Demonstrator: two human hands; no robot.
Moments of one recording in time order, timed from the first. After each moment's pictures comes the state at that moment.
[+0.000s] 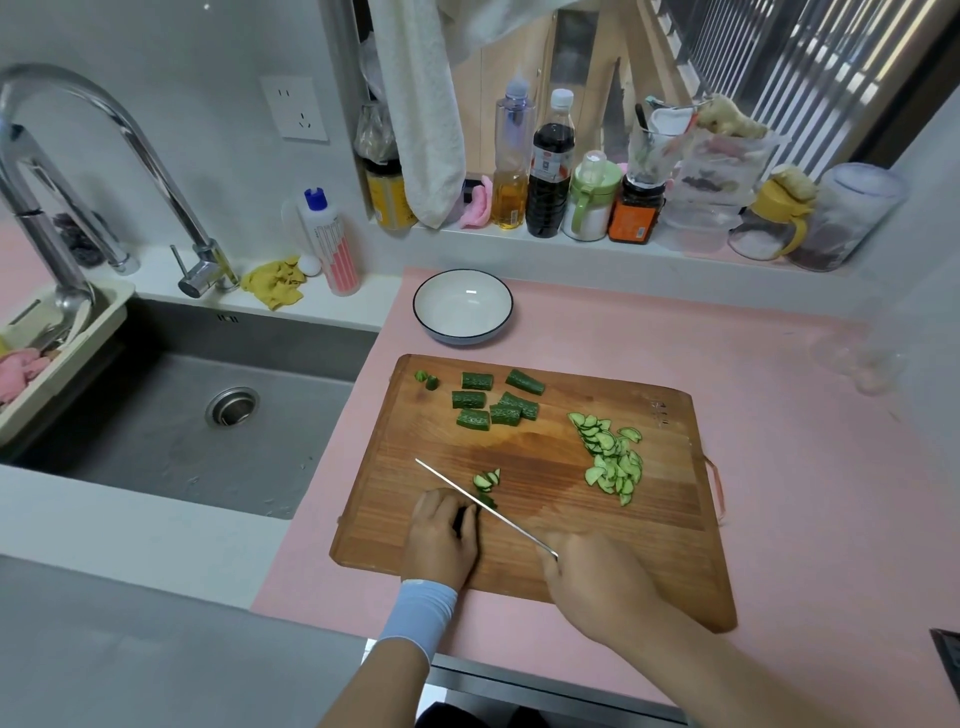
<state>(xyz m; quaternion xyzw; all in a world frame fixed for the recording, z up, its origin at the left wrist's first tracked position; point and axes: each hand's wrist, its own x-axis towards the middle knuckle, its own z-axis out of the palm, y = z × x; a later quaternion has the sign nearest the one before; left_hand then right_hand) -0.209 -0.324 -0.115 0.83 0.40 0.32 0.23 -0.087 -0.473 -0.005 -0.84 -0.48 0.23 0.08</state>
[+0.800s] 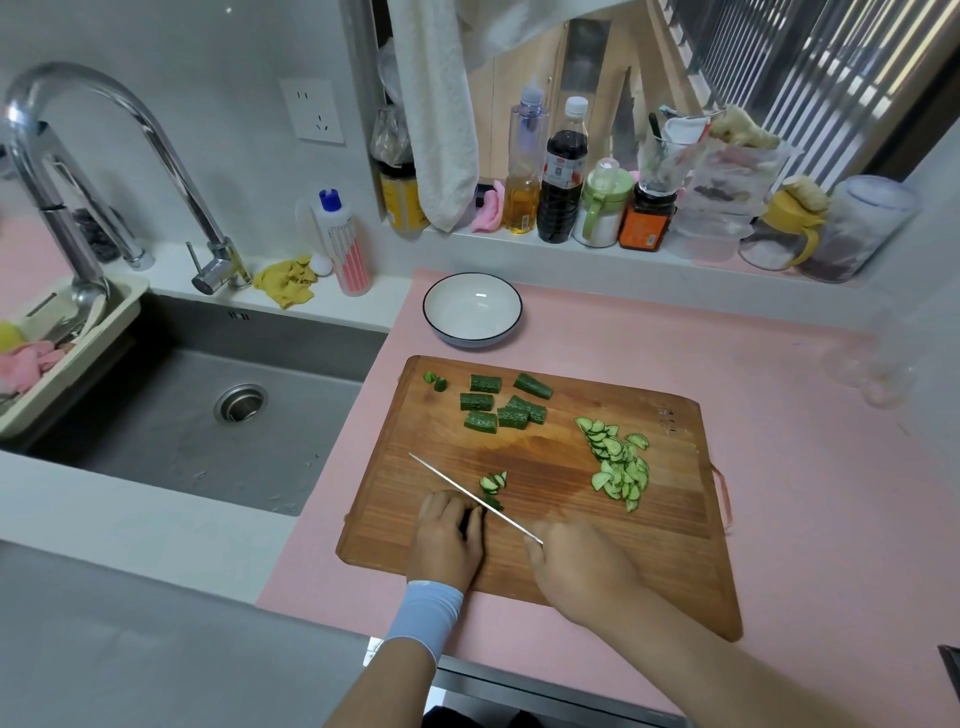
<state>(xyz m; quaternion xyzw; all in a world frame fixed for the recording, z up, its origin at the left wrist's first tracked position) -0.210 -0.324 -0.118 0.83 0.39 0.34 0.22 -0.090 -0.448 -0.013 -0.84 -0.50 0.22 0.07</state>
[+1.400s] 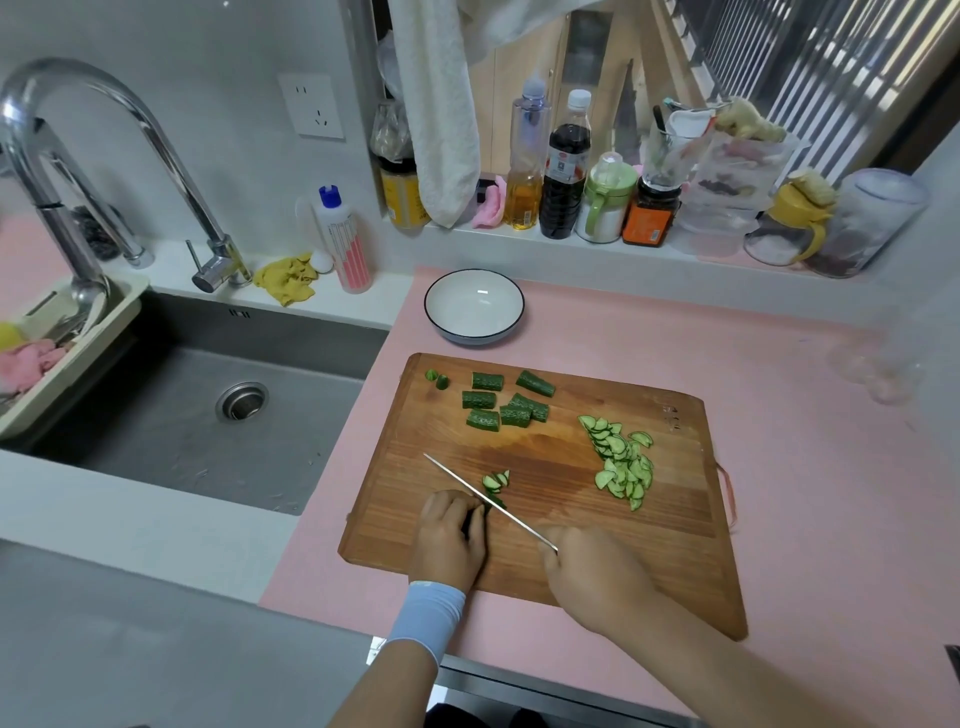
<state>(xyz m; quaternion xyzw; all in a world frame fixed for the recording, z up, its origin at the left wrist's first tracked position) -0.211 -0.323 -0.118 0.83 0.38 0.34 0.23 -0.086 -0.457 -0.011 -0.85 -0.46 0.26 0.07</state>
